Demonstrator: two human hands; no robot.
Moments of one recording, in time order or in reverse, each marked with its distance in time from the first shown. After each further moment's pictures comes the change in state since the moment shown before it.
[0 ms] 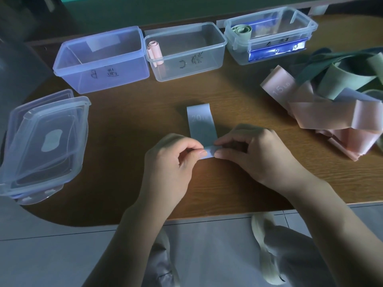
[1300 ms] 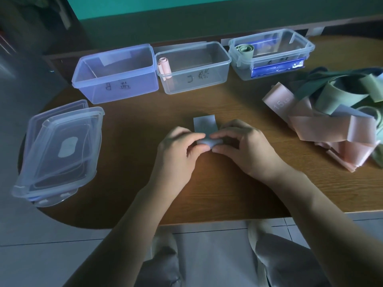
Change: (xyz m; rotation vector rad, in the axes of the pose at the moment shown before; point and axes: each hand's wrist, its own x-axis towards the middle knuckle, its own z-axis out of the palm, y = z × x) left_hand 0.031 -0.034 0.018 0.062 0.033 0.092; right_hand 0.033 0.016 0.019 -0.023 0.042 -0.037
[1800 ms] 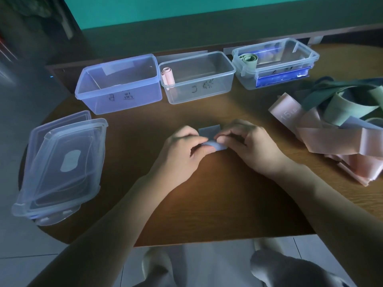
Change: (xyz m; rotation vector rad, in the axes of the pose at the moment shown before) left_hand 0.036 -0.028 0.004 -0.025 -0.105 0.097; right_hand 0.036 0.009 -0.003 0.059 0.015 -0.096
